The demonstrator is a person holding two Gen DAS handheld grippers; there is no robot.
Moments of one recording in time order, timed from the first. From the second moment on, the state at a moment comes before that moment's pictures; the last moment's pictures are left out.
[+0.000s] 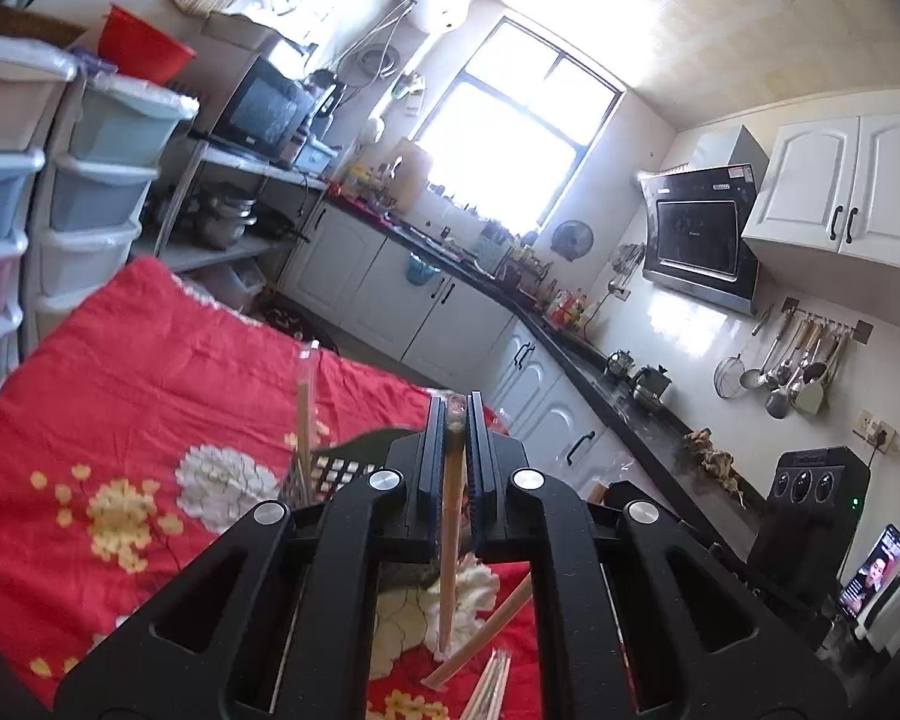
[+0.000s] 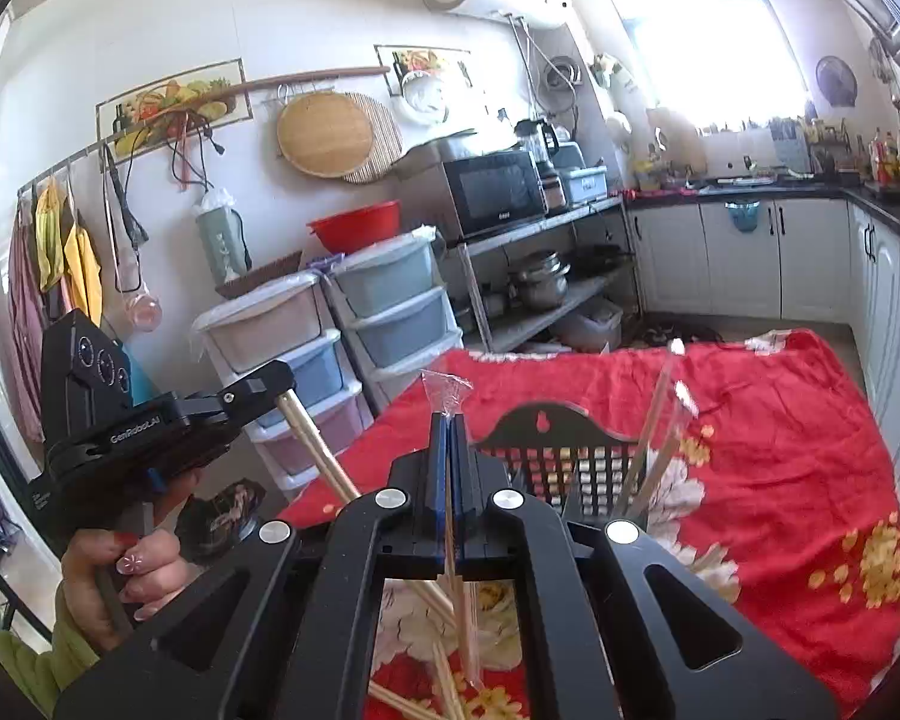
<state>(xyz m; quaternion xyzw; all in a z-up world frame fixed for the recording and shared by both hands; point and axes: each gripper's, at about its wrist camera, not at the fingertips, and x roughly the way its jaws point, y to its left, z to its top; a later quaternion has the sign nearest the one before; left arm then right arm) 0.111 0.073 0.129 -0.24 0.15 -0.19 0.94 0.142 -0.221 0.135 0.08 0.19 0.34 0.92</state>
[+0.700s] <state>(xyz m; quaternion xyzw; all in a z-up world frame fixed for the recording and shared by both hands) 0.147 0.073 0.194 -0.22 0.09 -0.15 0.96 0.186 -0.219 0.192 0.10 0.13 0.30 0.94</state>
